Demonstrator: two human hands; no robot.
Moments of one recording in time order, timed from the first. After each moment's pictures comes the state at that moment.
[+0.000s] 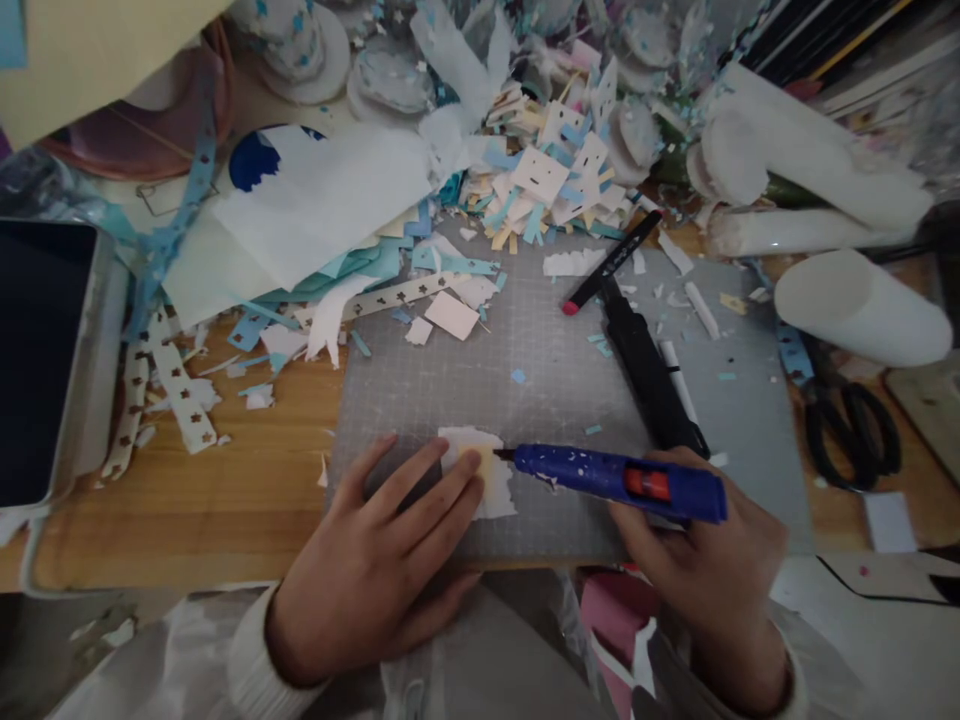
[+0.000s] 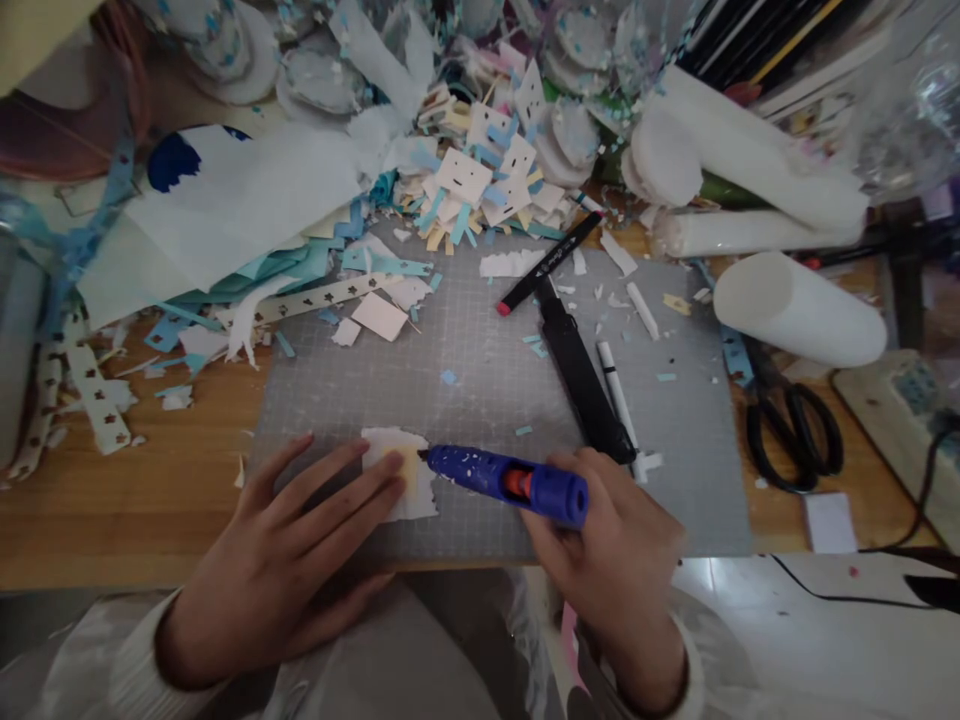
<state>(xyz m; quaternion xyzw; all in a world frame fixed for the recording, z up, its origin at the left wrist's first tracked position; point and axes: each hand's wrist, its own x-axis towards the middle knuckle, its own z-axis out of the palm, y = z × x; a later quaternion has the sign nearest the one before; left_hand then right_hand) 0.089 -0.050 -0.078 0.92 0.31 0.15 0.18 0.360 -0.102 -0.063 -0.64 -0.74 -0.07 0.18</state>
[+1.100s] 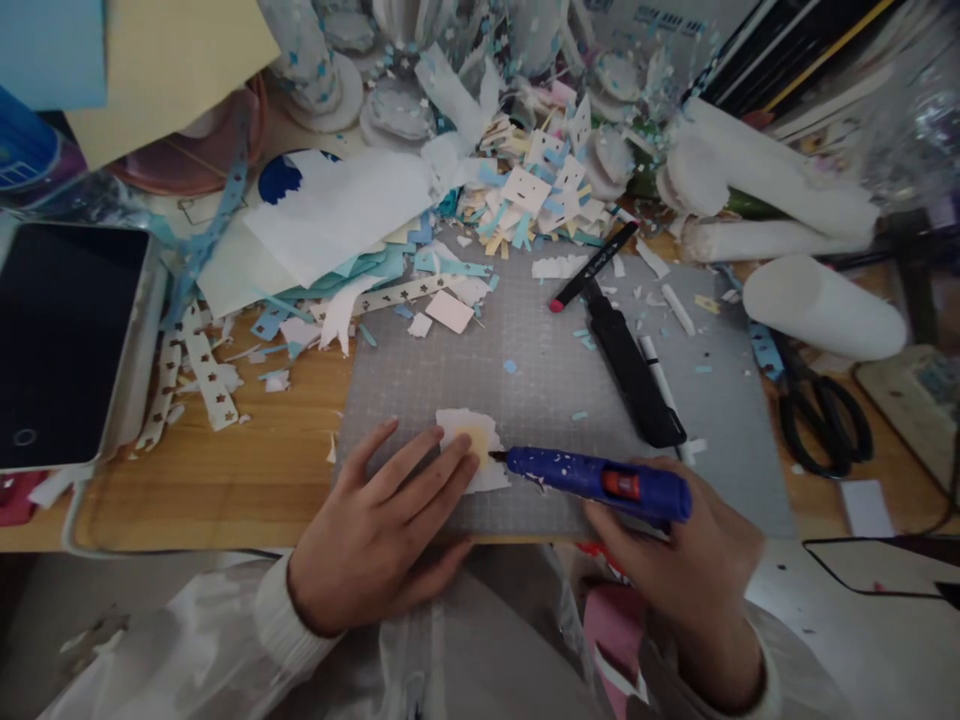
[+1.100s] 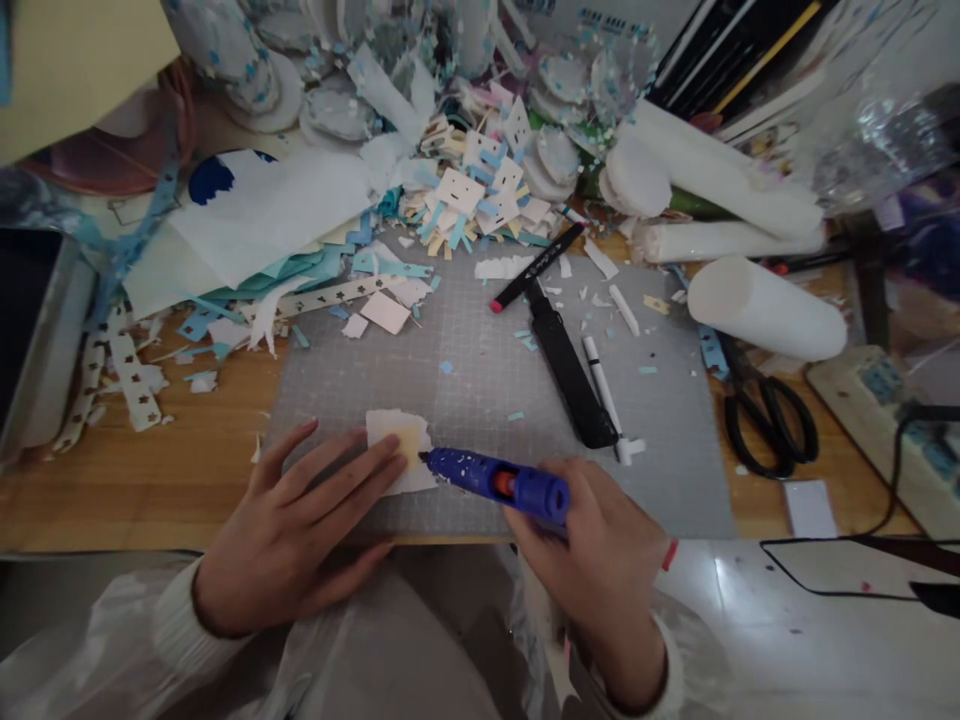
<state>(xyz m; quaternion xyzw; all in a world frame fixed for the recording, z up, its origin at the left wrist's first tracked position) 0.089 -0.055 -0.078 0.93 0.31 0.17 0.13 0.348 -0.117 -0.062 -0.66 -0.72 -0.10 0.19</state>
